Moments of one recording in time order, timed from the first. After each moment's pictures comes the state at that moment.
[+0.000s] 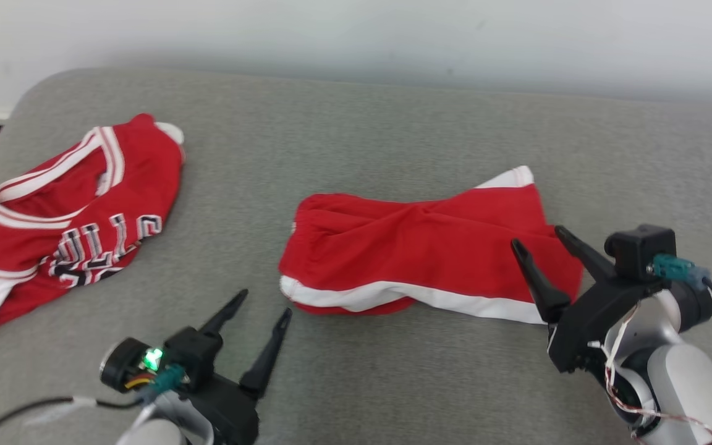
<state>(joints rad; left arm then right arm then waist) -0.34 0.31 -0.50 0.34 -0.36 -0.13 -0.17 -0.32 -0.29 0.19 0.11 0.36 0.13 0.31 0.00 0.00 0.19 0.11</state>
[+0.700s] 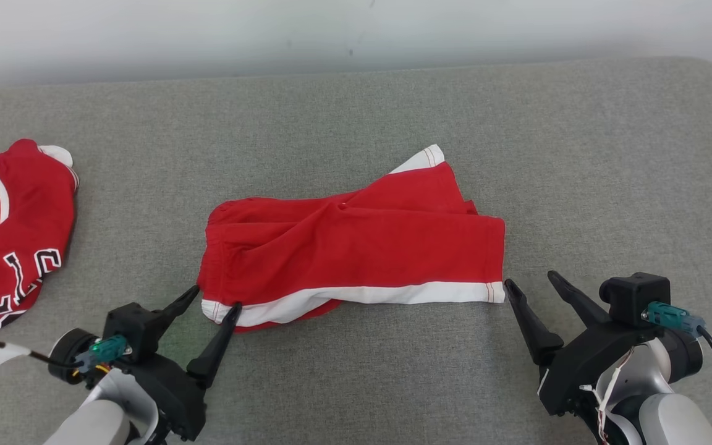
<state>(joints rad) -0.47 0.50 -0.66 0.41 -0.63 -0.13 -0.13 -0.16 -0.18 0.11 0.01 0.32 0.13 0.34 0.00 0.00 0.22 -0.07</state>
